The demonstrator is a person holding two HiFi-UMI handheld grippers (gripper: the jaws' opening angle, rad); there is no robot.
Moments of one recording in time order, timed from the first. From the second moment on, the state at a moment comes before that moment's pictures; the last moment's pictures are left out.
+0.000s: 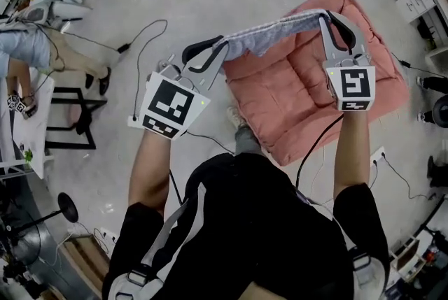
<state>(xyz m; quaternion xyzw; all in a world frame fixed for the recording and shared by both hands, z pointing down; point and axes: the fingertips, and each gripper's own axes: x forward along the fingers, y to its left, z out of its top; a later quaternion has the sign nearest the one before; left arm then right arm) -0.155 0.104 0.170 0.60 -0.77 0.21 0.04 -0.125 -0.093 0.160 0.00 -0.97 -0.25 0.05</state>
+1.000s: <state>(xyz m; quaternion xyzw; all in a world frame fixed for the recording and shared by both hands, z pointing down) 0.042 0.069 0.262 0.52 -0.81 0.20 0.15 0.049 -0.128 0.263 -0.12 -0.97 -0.21 0.11</state>
